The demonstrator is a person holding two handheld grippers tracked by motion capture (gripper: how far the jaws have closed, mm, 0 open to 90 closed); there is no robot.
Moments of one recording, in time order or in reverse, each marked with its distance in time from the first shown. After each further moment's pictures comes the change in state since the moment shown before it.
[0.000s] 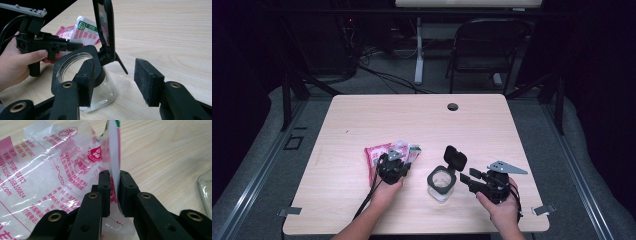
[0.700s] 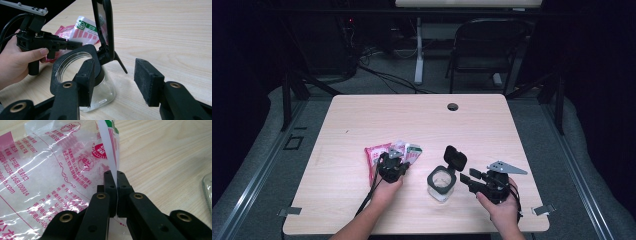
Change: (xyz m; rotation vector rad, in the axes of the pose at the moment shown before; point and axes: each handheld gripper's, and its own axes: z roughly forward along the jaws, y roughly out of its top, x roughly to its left) left arm 0.003 0.004 0.001 0.037 -0.003 -0.012; right arm -0.001 -0.001 0.000 0.006 -0.001 0.001
